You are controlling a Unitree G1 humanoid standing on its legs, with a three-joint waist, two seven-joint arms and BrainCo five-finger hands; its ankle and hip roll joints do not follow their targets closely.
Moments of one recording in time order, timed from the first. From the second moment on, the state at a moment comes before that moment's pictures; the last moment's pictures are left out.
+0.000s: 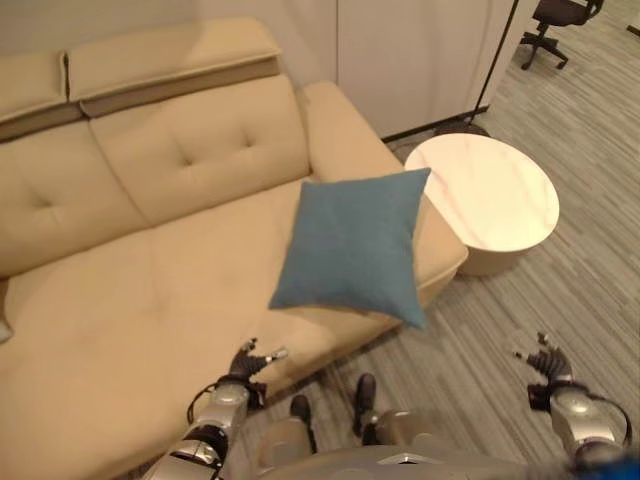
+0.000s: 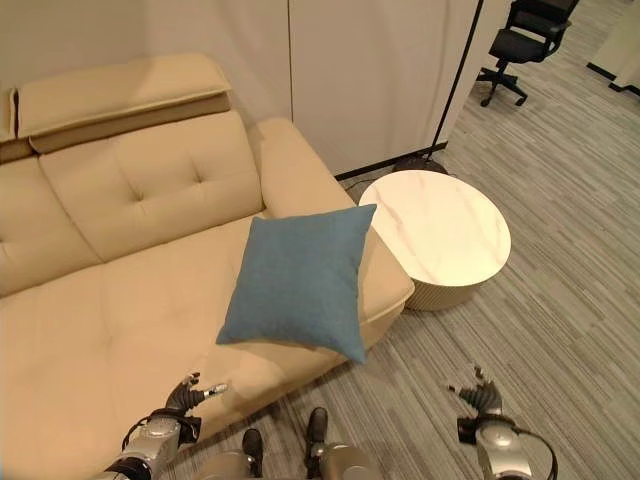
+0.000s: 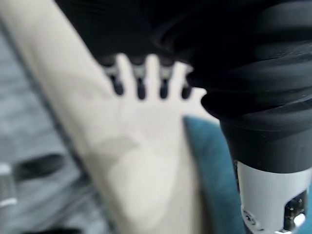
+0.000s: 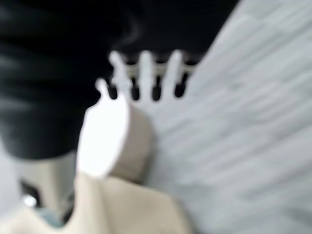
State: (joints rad) left arm -0.11 0.26 -0.16 0.98 -0.27 -0.10 0.18; right arm -0.10 -0.46 0.01 0.77 0.20 -0.14 -0.18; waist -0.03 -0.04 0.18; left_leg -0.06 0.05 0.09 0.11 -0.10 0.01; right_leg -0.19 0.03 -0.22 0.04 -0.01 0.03
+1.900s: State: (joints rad) left arm -0.04 0.32 -0.12 0.67 -0.33 -0.12 0.25; right arm 0.03 -0.36 0.05 0.63 0.18 -0.10 -0.22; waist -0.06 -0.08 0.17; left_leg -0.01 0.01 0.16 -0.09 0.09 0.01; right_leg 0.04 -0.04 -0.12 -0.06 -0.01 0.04
